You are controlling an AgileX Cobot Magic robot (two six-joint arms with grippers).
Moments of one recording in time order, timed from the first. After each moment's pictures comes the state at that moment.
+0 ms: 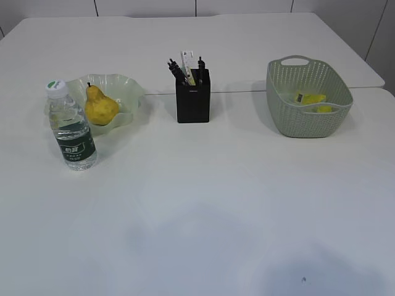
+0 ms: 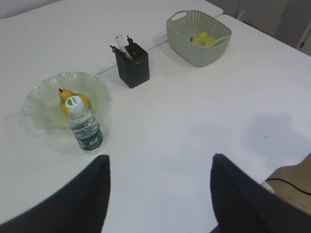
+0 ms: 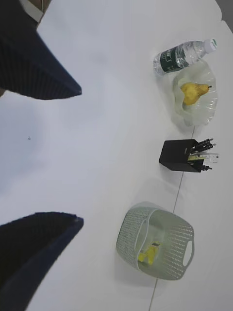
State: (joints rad) left arm -0.43 0.61 -1.32 -0.13 1.27 0.10; right arm 0.28 0.48 -1.04 0.10 1.15 -0.11
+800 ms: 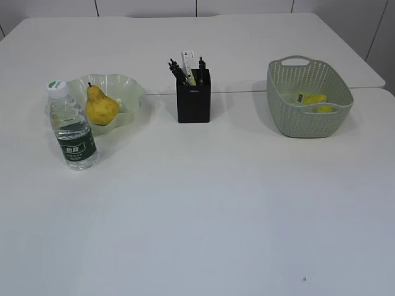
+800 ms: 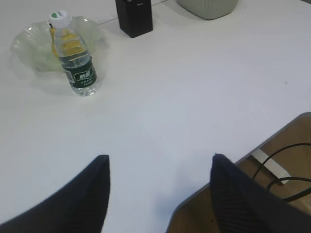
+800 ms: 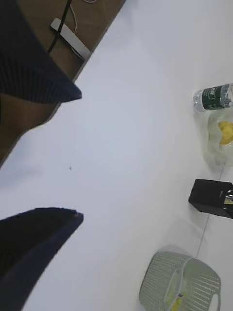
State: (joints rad) left arm -0.36 0.00 -0.65 -0.13 1.20 0.12; right arm 0.28 0.07 -0.63 0.24 1.17 -0.27
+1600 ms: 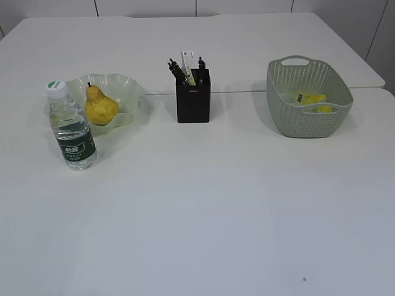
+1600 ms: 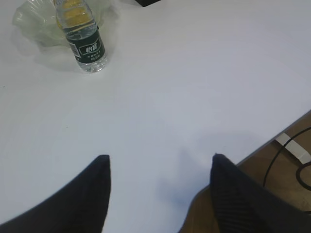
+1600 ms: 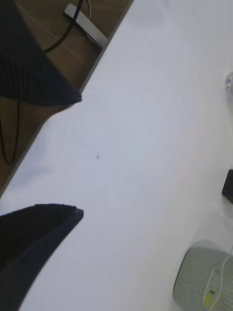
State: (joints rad) left arm -0.35 0.00 -0.51 -0.09 1.12 0.15; right arm 0.28 -0.02 -0.49 0.17 1.17 -0.22
